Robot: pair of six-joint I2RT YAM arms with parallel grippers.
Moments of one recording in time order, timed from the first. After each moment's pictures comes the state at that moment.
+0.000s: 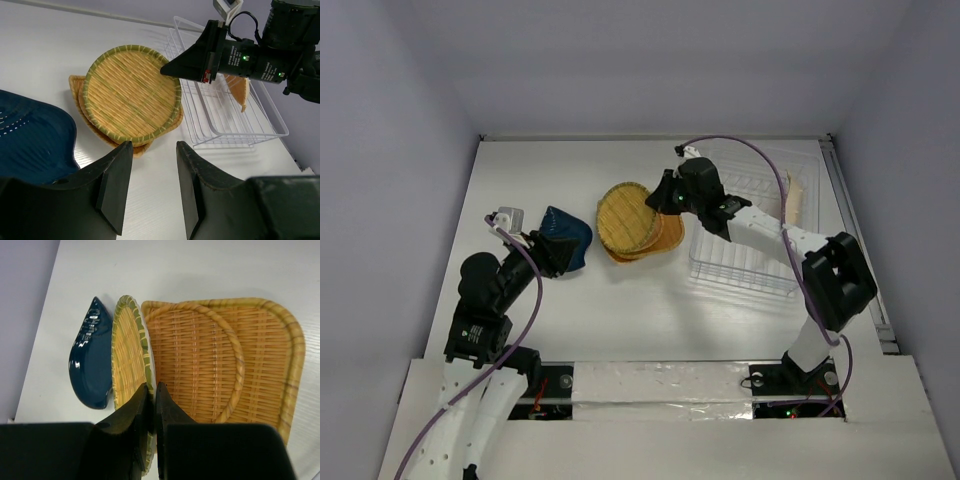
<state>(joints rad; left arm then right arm) -0.21 0.45 0.63 -0.28 0.32 -0.46 0.61 1.71 1.25 0.03 -0.10 0.58</state>
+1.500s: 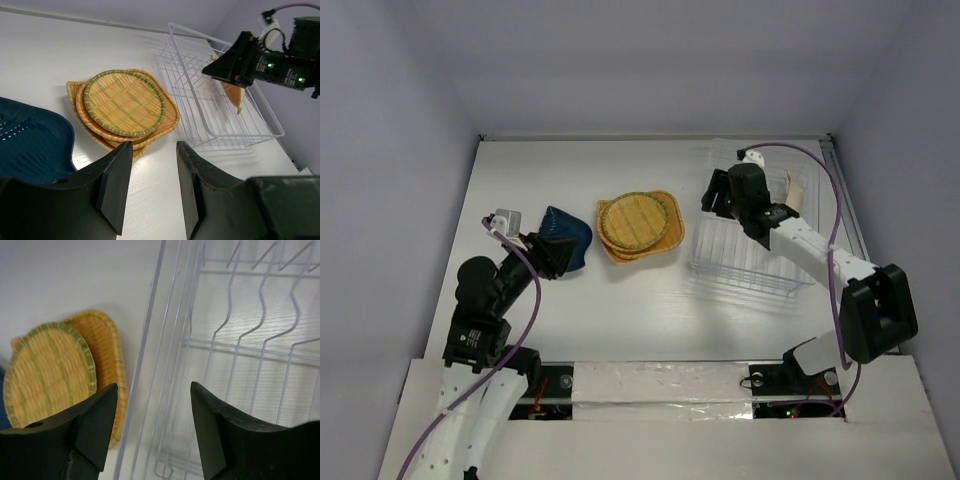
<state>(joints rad) -0.21 0.42 0.63 -0.28 0.33 -0.46 0.43 1.44 1.05 -0.14 0.25 0.52</state>
